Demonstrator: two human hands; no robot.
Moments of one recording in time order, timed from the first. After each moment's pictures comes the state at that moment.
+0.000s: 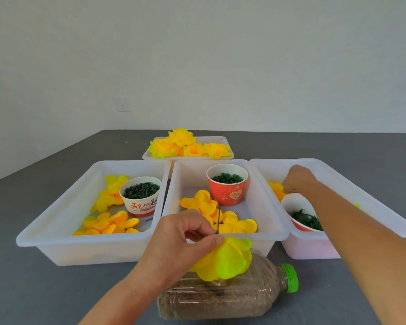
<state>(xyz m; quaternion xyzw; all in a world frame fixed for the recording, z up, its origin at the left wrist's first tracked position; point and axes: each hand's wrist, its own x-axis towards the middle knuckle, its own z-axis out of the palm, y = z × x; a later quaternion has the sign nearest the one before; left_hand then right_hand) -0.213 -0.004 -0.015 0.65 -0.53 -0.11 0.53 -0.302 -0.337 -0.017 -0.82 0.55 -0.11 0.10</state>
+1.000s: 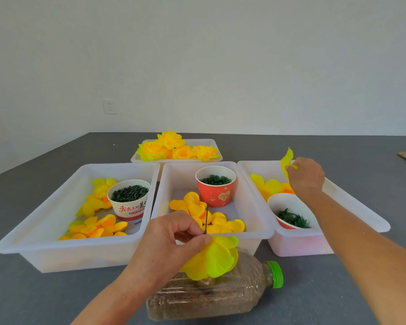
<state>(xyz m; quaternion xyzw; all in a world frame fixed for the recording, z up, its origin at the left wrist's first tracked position) -0.214 -0.005 -0.016 0.65 -0.53 -0.09 0.53 -0.335 -0.335 -0.011 -0.74 0.56 -0.37 0.07</state>
